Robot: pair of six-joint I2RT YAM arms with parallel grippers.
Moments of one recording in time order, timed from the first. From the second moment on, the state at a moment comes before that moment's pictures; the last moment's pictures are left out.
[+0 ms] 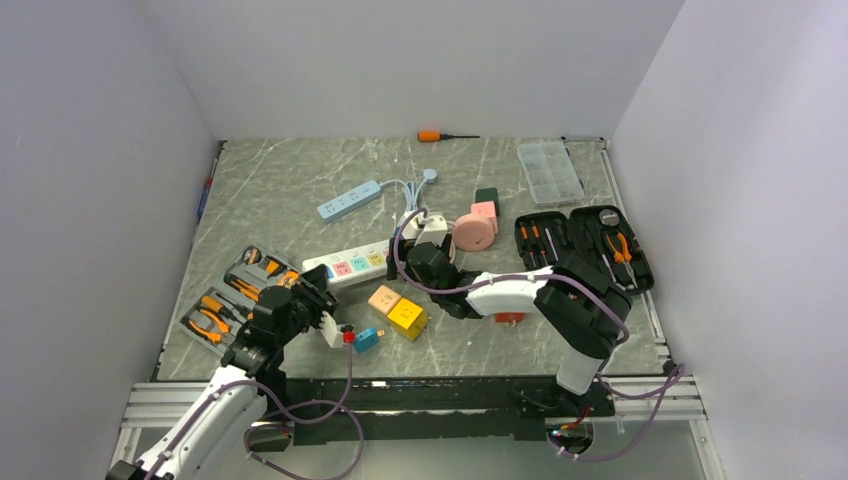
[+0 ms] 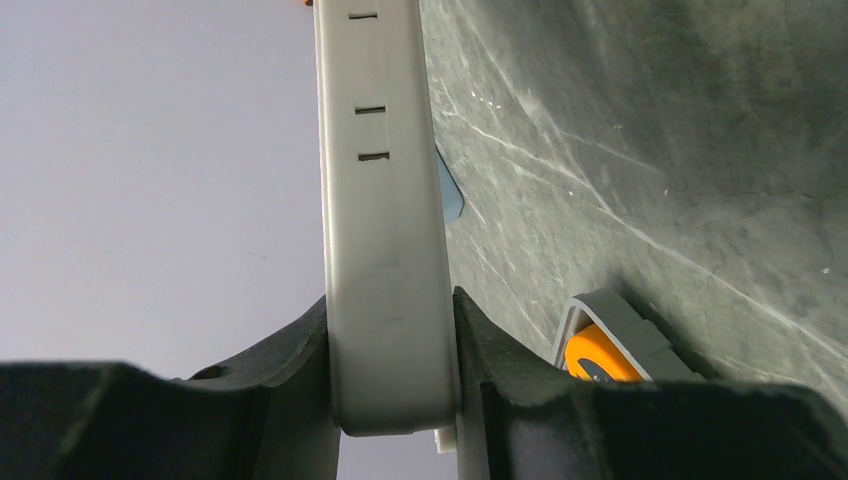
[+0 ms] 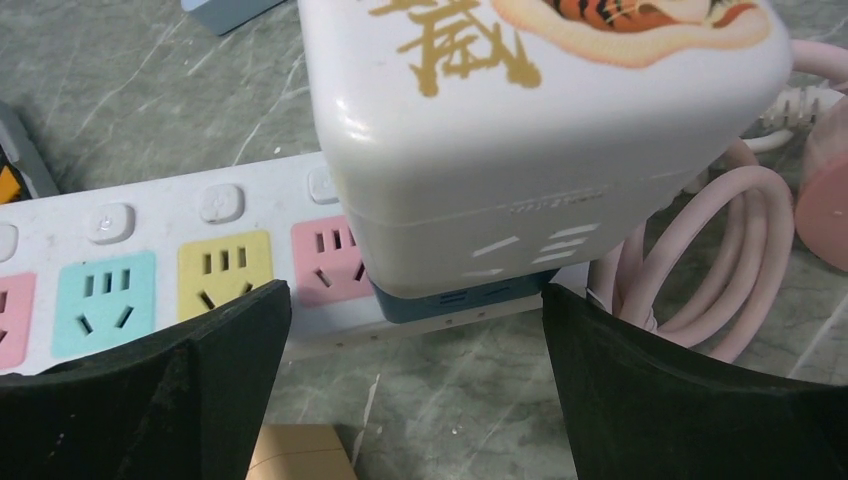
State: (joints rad) left arm -0.35 0.49 0.11 -0.04 0.20 1.76; right arm 0.96 1.73 0.83 0.43 0.49 0.58
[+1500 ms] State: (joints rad) left arm -0.36 0.44 0.12 -0.10 0.19 1.75; right arm 0.86 1.71 0.81 0.50 0.32 0.46
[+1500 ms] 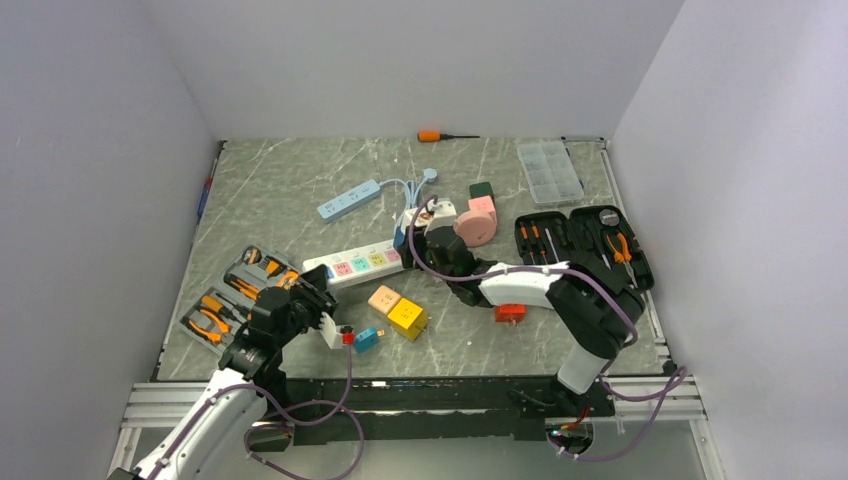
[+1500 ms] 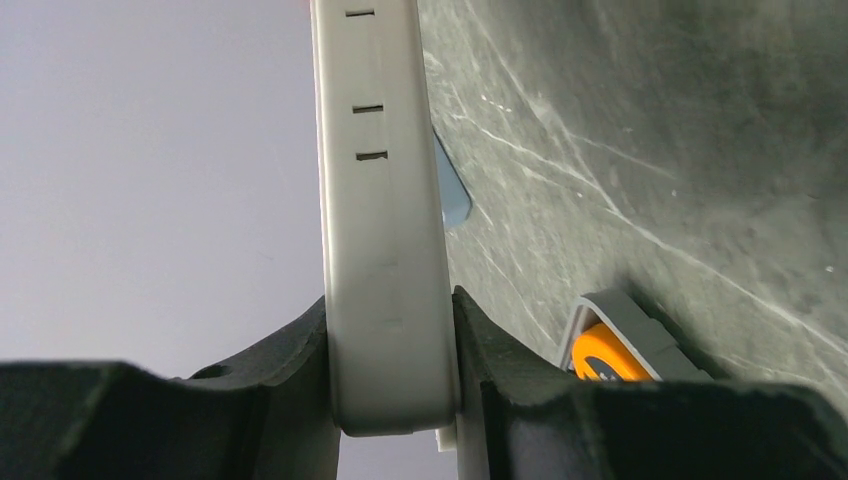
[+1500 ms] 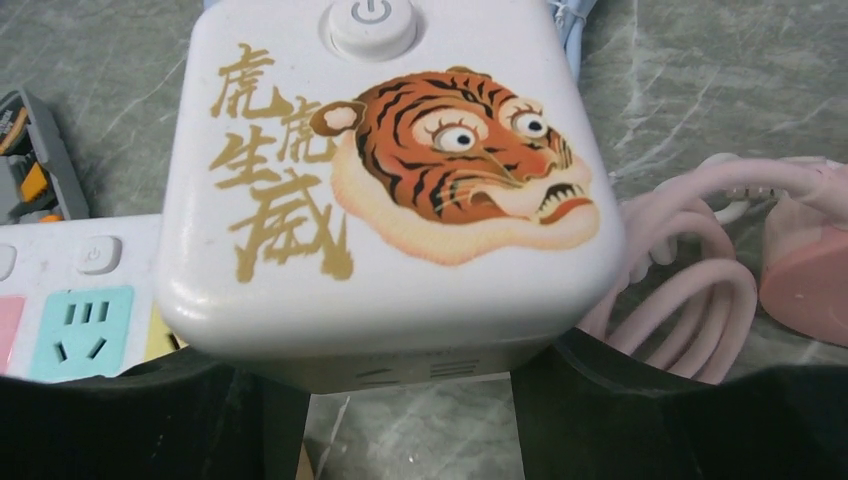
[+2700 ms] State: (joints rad) left arm -0.37 0.55 0.16 -0.16 0.14 1.87; right arm 0.73 1.37 0.79 0.63 0.36 0.54
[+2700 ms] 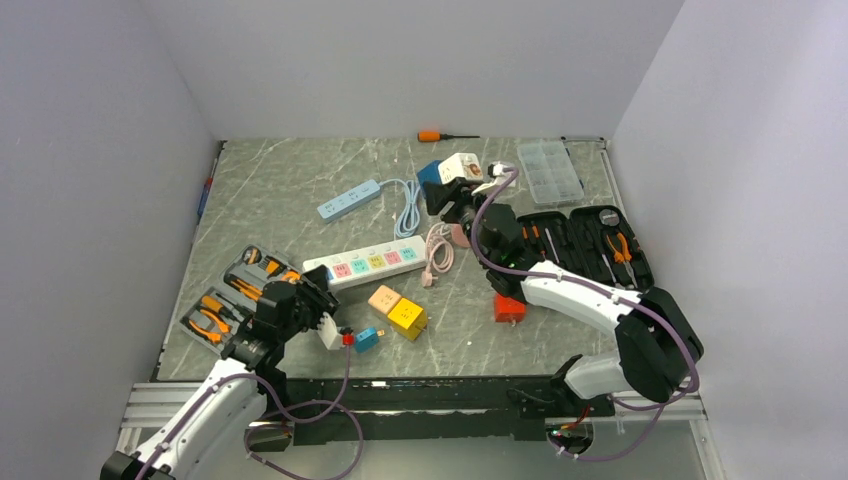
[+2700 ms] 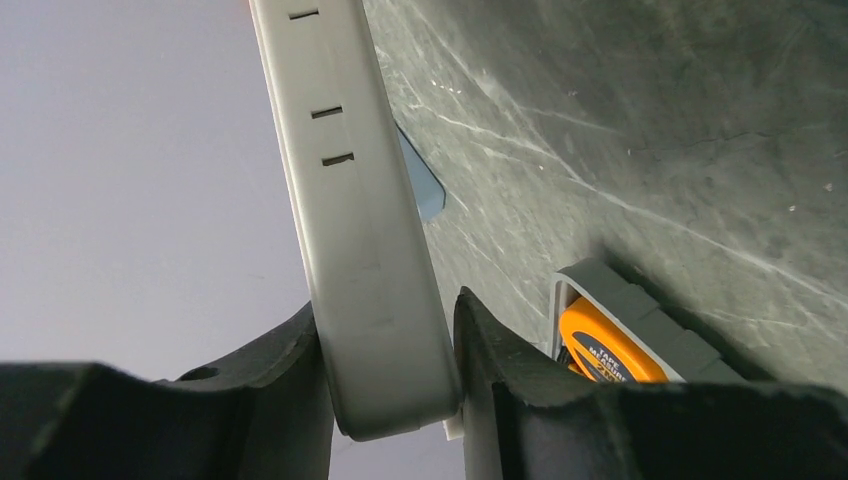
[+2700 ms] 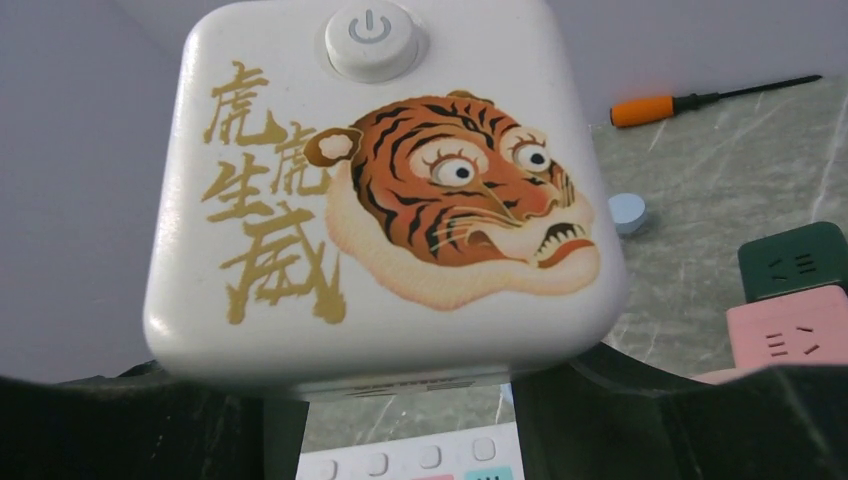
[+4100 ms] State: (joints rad) left arm -0.37 0.55 0.10 0.20 0.07 1.62; right arm 0.94 1.26 0.73 -0.66 0.17 0.79
